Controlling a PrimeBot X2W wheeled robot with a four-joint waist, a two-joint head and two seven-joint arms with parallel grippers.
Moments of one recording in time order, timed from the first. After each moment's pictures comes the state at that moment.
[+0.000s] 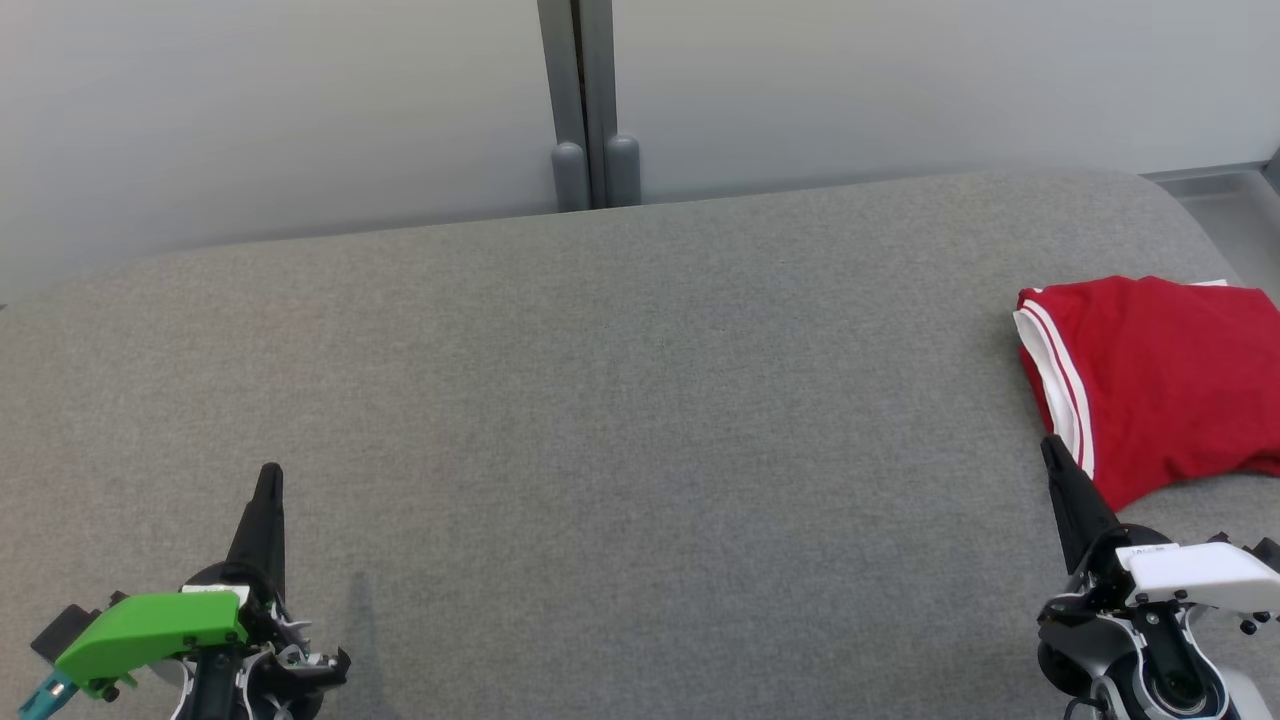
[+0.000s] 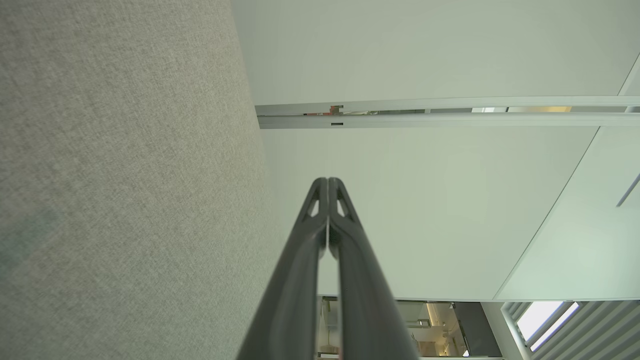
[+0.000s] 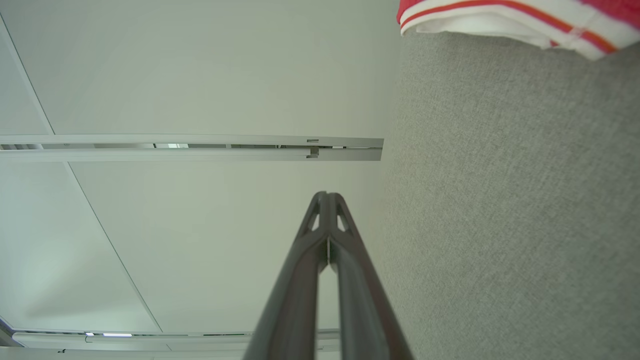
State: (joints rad) left arm -0.10 0.05 0.11 0.25 -1.61 -0.13 0.11; right arm -0.11 -0.05 -0.11 0.24 1.61 0.13 0.11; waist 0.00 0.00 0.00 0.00
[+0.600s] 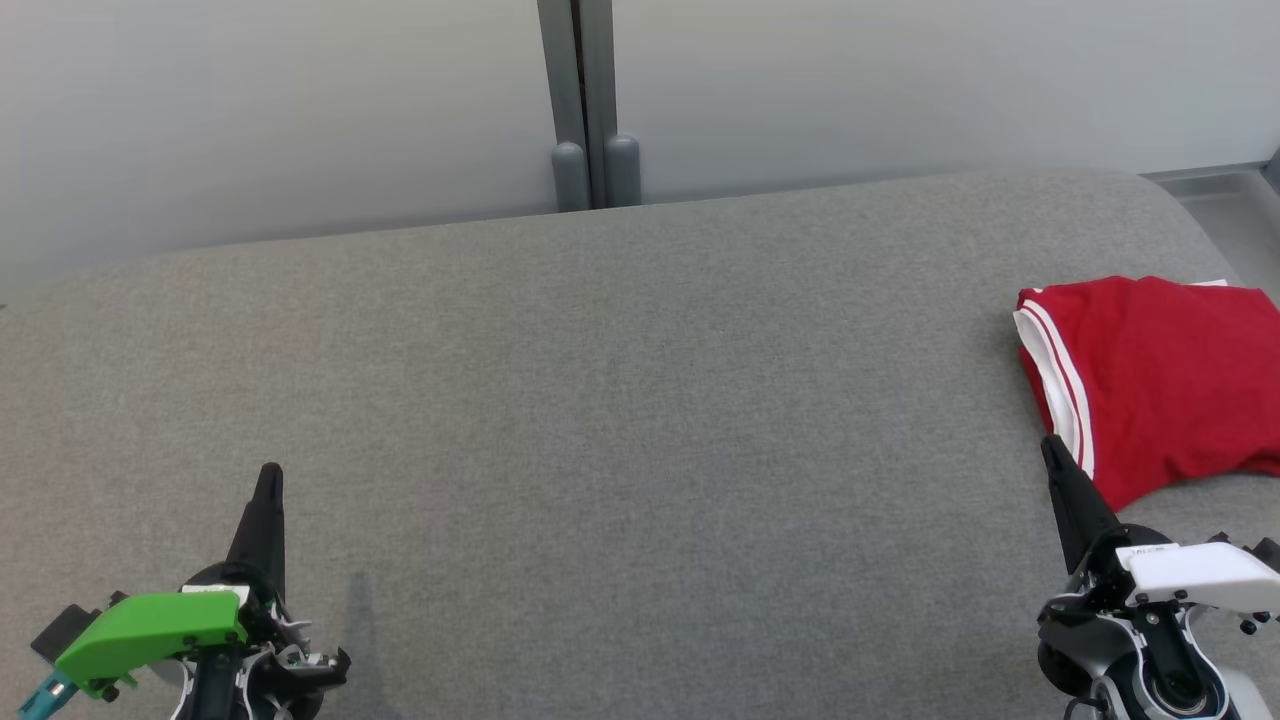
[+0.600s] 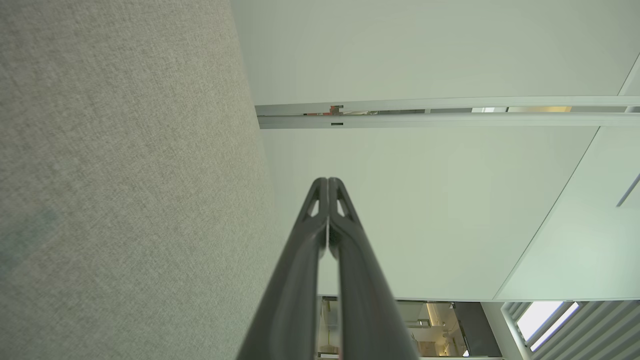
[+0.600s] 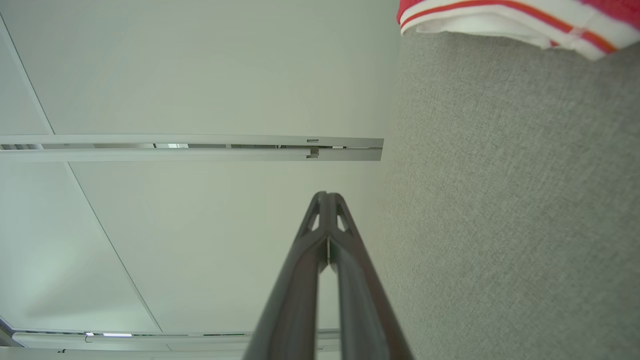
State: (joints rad) left arm -0.10 0.05 0.11 0.25 -1.61 -0.13 0.11; right arm -0.11 -0.05 -0.11 0.24 1.61 0.13 0.11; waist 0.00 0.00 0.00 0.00
